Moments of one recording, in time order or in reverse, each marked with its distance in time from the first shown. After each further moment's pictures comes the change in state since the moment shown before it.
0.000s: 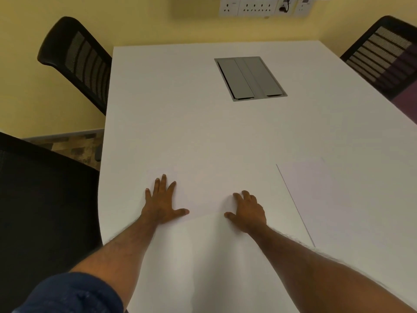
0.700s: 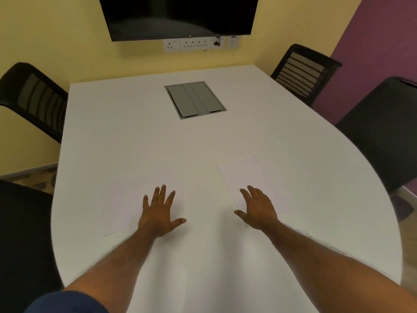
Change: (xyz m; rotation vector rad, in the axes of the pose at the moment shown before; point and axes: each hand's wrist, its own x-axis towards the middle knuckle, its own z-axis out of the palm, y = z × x) left_hand -0.079 0.181 0.001 0.261 0.130 0.200; right_hand -0.117 0.195 -0.077 -0.056 0.203 0.016
